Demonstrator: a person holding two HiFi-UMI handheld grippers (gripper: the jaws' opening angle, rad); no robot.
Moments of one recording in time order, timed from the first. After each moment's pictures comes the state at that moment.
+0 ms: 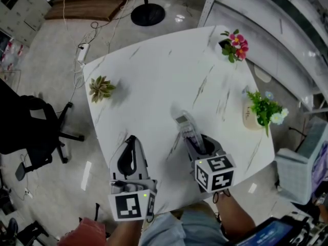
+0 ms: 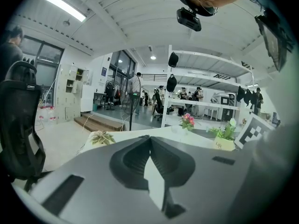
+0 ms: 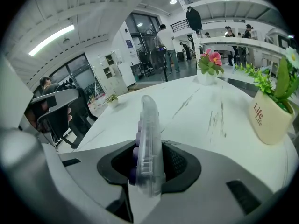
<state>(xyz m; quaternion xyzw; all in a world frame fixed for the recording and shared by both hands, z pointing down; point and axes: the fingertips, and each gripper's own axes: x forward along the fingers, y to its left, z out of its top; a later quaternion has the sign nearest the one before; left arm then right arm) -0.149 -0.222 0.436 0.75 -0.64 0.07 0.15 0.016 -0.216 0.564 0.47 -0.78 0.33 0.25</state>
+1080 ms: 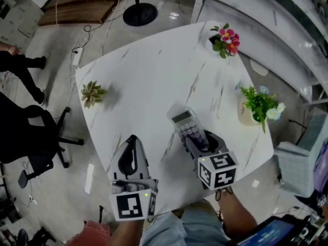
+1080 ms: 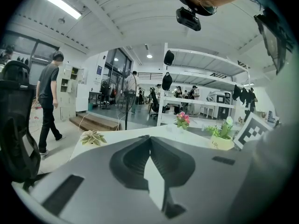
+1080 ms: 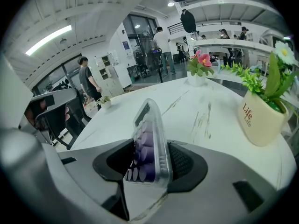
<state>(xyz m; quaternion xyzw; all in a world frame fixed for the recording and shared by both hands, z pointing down) -0.125 -0.234 0.438 0.76 -0.62 0.08 0.14 0.049 -0.222 0.569 0.49 -0.77 0.33 0.25</state>
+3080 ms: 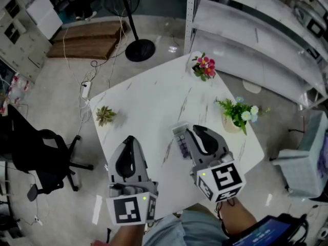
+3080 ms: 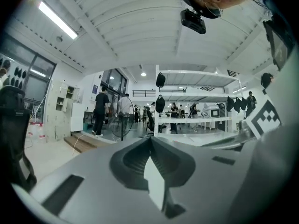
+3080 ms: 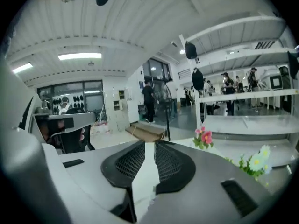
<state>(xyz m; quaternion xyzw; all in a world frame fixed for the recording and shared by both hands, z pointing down) -0.101 -0.224 0.298 0.79 -0.62 0.02 0.05 0.042 -0.240 0.358 0.52 -0.84 0.13 0.08</state>
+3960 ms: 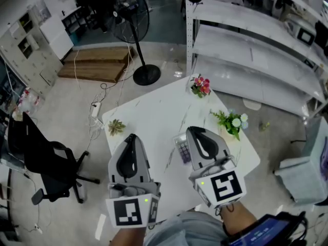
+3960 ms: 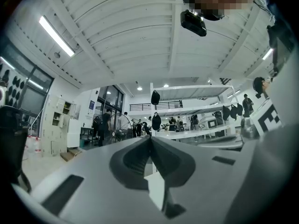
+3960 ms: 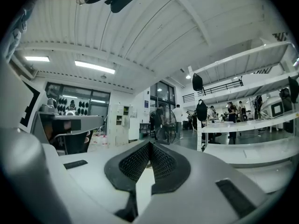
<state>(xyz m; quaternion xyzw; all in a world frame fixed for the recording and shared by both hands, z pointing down) -0.085 -0.180 0.196 0.79 -0.61 -0.04 -0.04 0.042 -0.198 0.238 0.52 -0.85 0.00 0.00</state>
